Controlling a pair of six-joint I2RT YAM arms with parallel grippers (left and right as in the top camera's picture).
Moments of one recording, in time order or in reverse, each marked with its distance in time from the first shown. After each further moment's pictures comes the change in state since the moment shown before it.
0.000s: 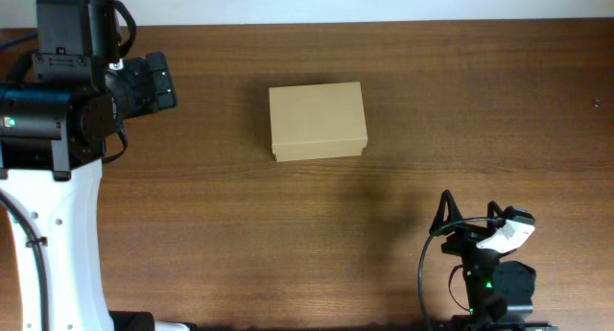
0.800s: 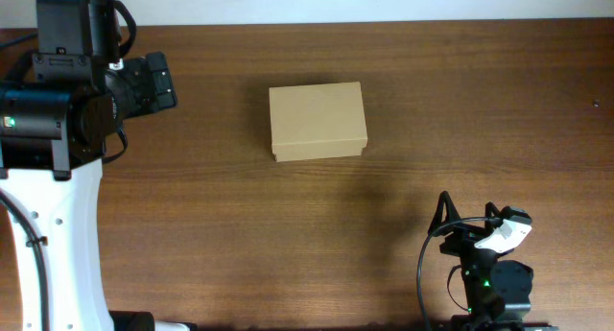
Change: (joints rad) left arm 0.000 0.000 0.000 0.000 0.000 0.000; right arm 0.000 -0.001 -0.016 0.003 -0.002 0.000
